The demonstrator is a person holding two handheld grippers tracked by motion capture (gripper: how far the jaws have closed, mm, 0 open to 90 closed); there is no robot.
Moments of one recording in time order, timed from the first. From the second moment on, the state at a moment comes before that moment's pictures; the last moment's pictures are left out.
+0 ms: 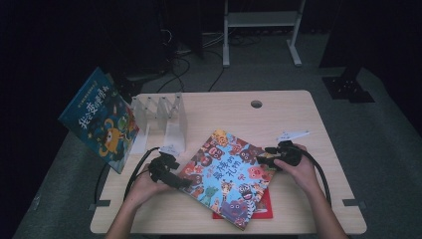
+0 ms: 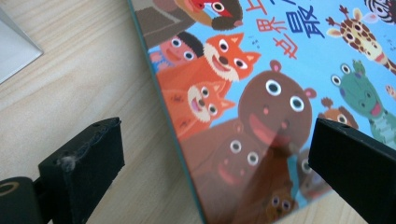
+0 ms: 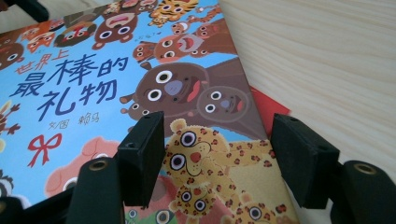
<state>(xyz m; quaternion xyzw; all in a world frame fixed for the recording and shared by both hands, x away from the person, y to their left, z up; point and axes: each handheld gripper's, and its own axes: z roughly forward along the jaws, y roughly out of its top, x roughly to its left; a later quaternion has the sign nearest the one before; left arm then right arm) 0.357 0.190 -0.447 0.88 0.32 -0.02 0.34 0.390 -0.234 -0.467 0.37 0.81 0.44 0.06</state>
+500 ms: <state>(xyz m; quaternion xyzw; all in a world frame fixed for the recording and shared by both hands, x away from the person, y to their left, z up) 0.338 0.194 -0.449 0.89 0.32 -0.05 0.32 0.382 -0.207 -0.465 0.33 0.83 0.44 0.06</state>
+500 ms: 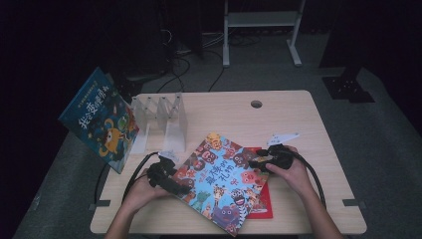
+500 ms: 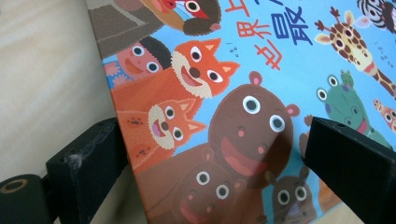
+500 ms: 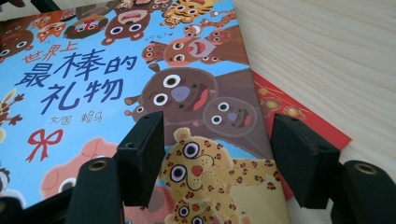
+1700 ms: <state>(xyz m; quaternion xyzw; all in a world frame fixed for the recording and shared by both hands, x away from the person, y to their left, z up) 0.377 0.184 -0.454 0.88 0.34 -0.02 0.32 0.362 -0.224 -0.451 0.35 0.83 0.42 0.11</state>
